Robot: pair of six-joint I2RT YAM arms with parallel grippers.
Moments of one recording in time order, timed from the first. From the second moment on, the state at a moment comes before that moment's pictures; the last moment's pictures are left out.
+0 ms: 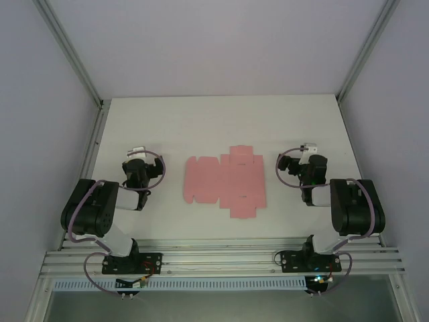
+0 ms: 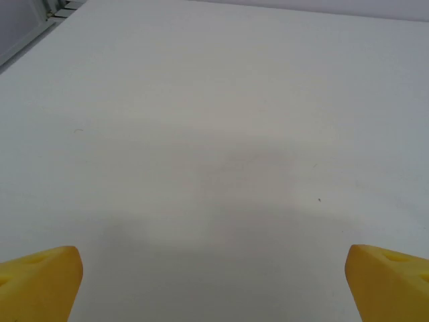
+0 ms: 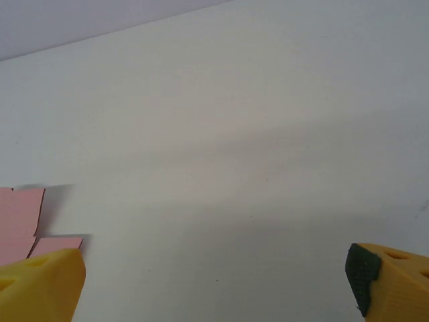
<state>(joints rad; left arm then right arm) -0.10 1.60 0.37 0.83 -0.22 -0.14 -0.02 1.57 0.38 0.79 -0.17 0.14</state>
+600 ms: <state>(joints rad) -0.10 1.60 0.37 0.83 -0.19 -0.13 -0.02 1.57 0.38 0.79 -0.17 0.14</state>
